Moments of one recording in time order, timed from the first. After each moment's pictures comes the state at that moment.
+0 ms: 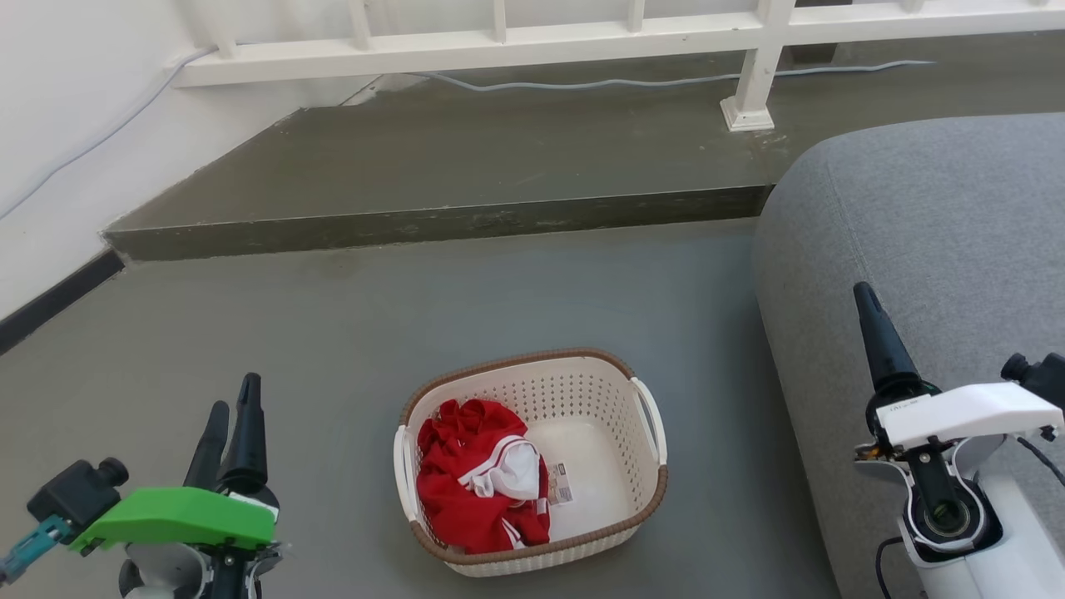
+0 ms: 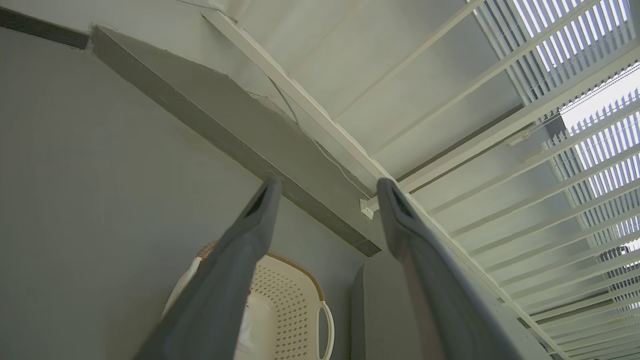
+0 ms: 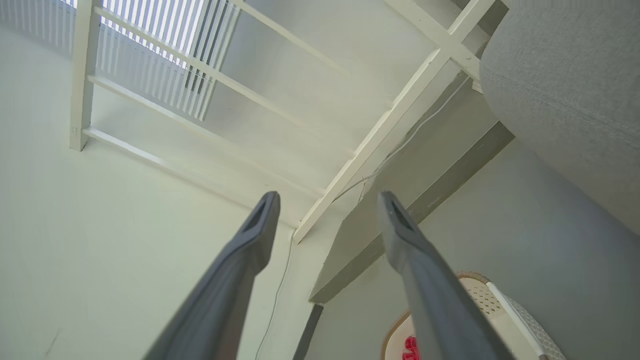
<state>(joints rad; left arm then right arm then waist) -0.02 0.05 -0.03 0.16 -1.00 -0.09 -0.06 -0.10 -0.13 0.10 0.23 1.14 0.11 -0.07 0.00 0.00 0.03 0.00</state>
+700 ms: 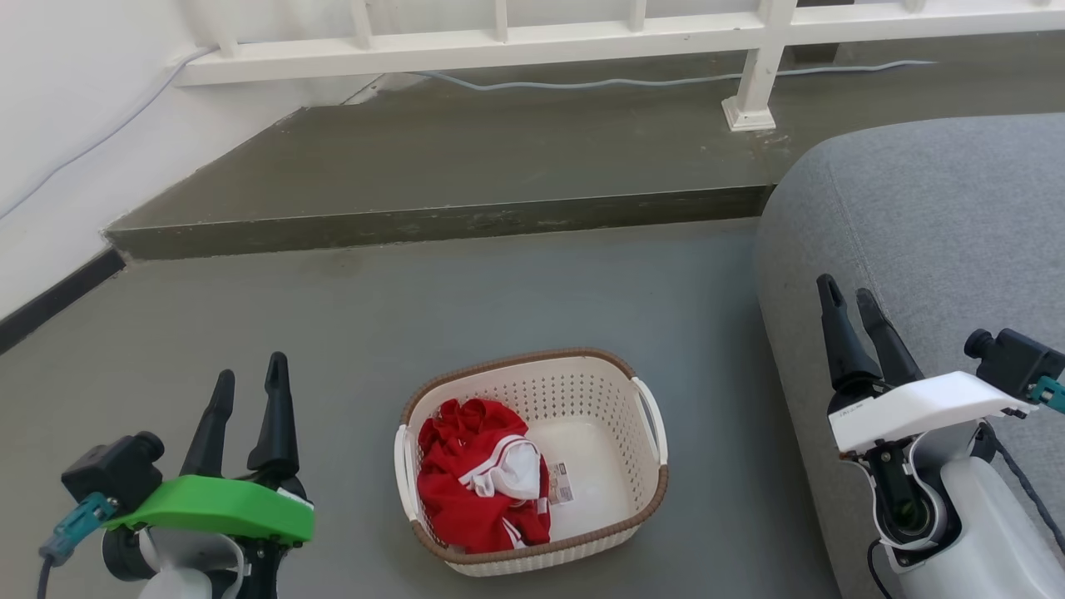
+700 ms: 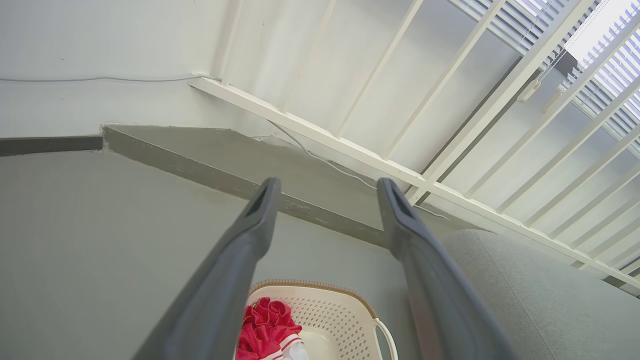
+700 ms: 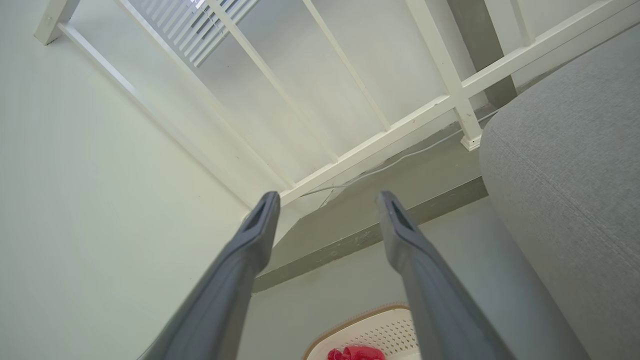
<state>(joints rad) -0.03 0.05 -0.08 0.10 -0.66 -0.07 -0.14 -0.12 -0.14 0.18 0.20 0.78 0.05 -0.15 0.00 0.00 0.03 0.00</state>
